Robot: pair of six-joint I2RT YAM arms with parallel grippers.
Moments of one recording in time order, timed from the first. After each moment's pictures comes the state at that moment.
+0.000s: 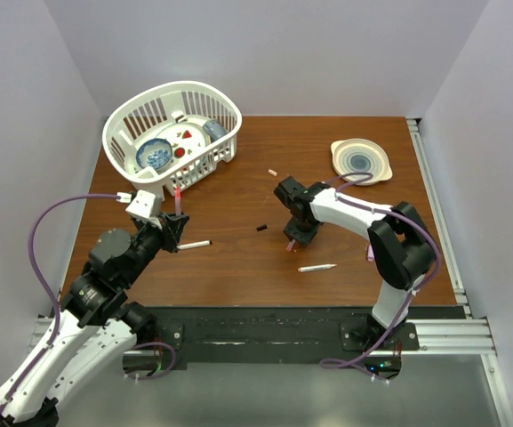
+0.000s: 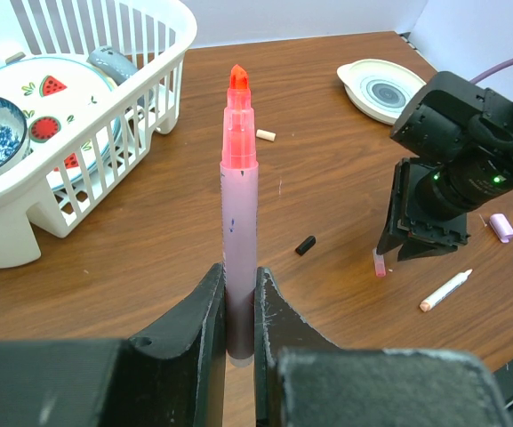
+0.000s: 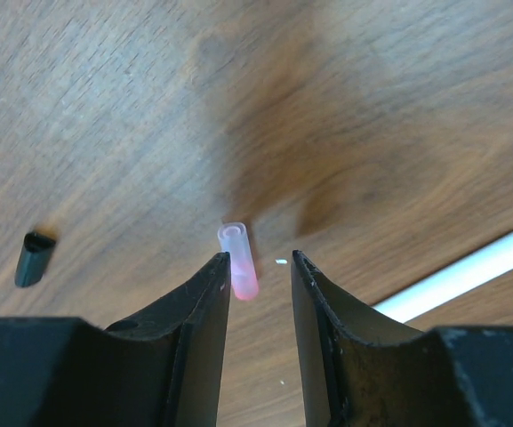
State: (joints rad) left arm -0.60 0.45 0.68 -0.36 -0.15 -0.21; right arm 0.65 1.79 1.19 -0.83 0.26 1.31
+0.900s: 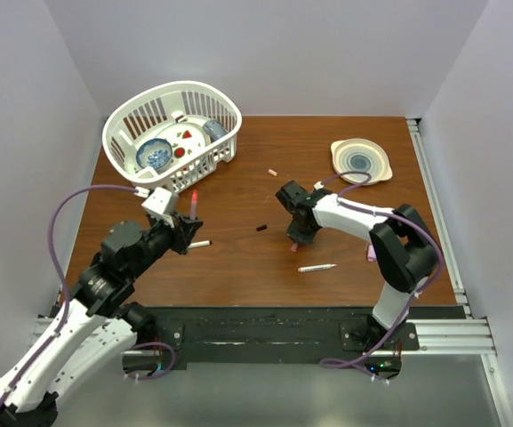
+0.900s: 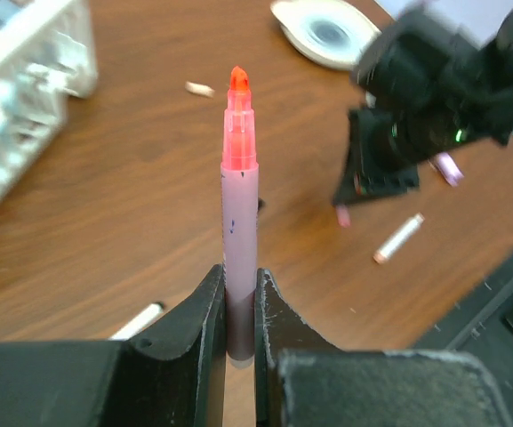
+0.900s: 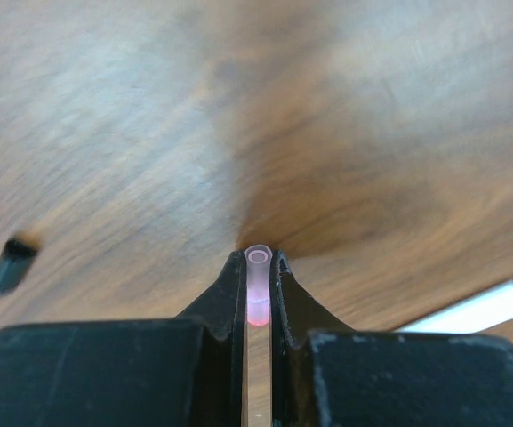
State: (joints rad) left arm -0.60 0.53 0.68 -0.35 -0.01 -0.23; right arm 0.65 1.76 1.12 -0.71 0.29 1.19
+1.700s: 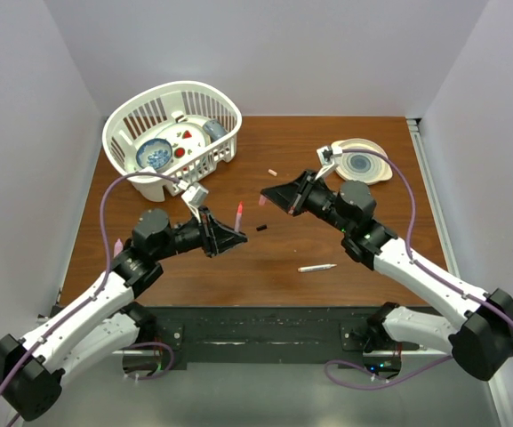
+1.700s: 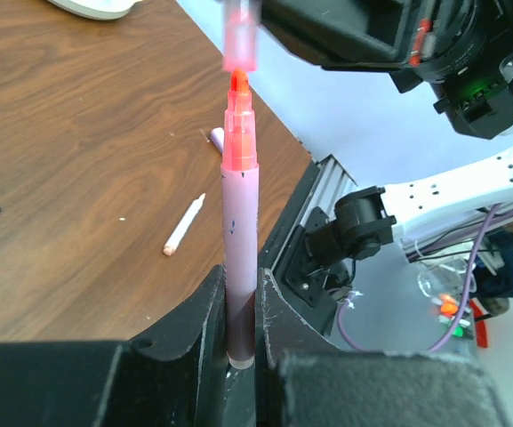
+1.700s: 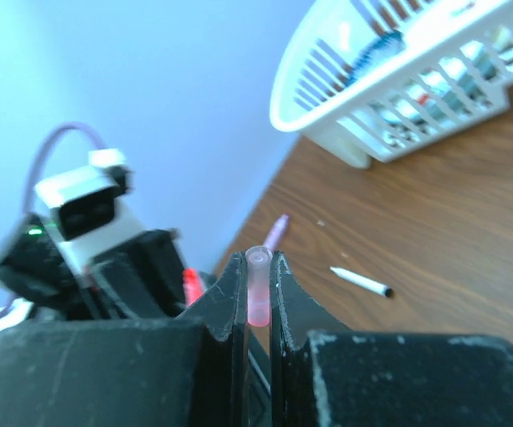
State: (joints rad) left arm -0.60 0.79 0.54 0.16 0.55 -0.63; right arm 0.66 1.10 0.78 0.34 -0.24 0.83
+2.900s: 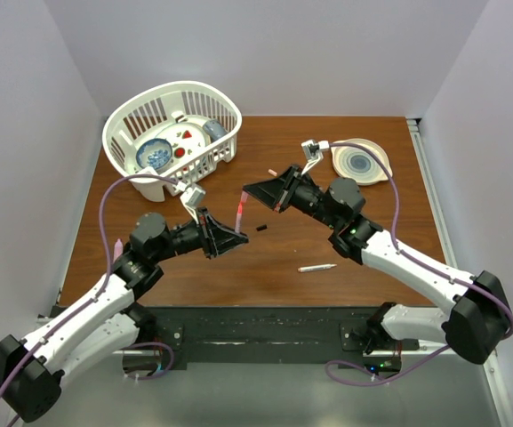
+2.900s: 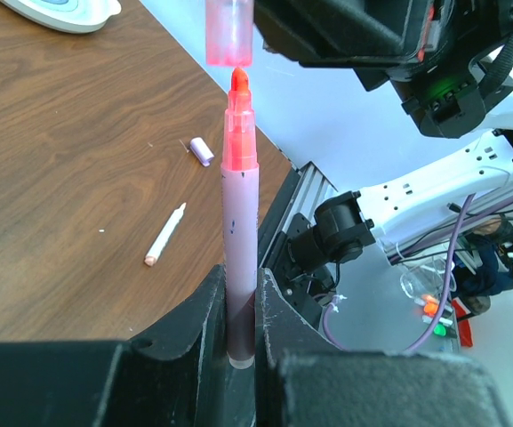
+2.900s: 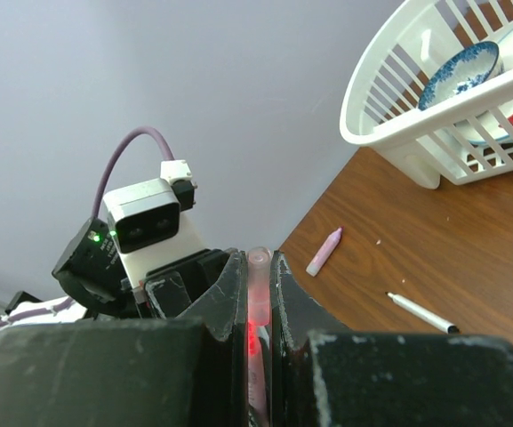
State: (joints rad) left arm -0.60 0.78 0.50 0.26 0.58 -0.69; right arm 0.73 1.20 0.84 0.51 -0.28 0.88
